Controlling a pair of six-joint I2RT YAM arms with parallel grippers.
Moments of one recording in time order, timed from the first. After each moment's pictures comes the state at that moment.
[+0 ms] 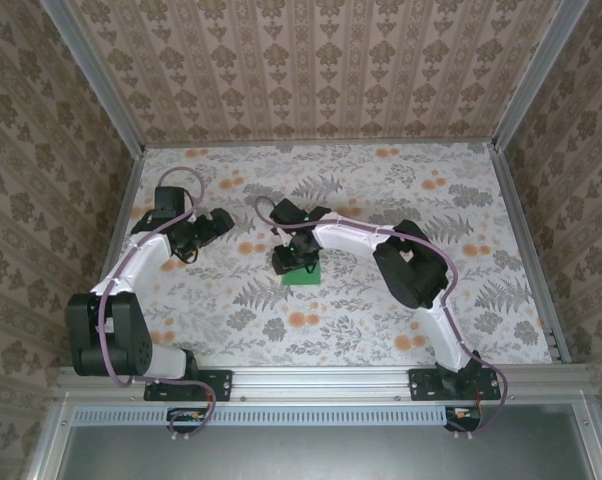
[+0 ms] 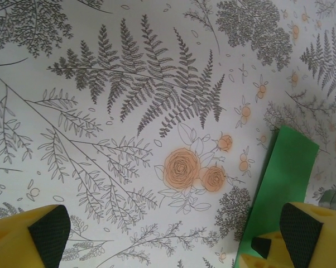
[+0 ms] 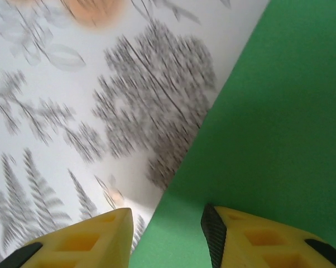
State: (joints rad) left arm -0.06 1.39 0.93 -0.52 0.30 -0.53; right arm 0.76 2.19 1.63 -0.71 -0.20 0.38
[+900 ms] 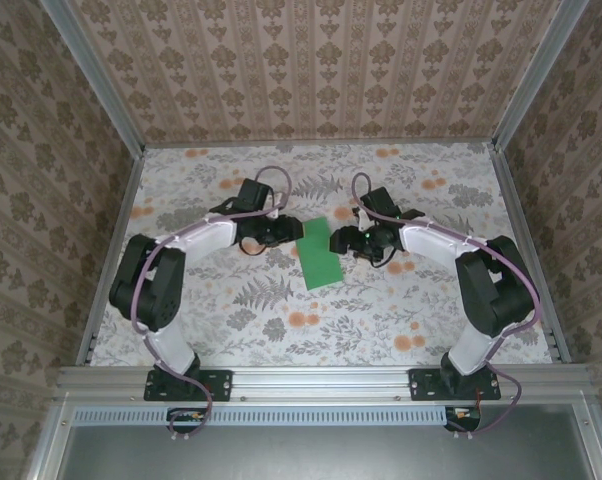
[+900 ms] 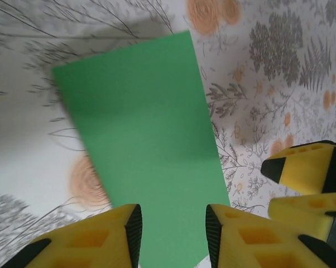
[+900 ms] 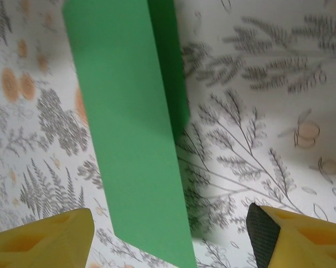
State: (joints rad) left arm -0.51 1.76 1.12 -0.30 0.52 -0.57; right arm 0.41 1.70 1.04 -0.42 -0.38 0.58
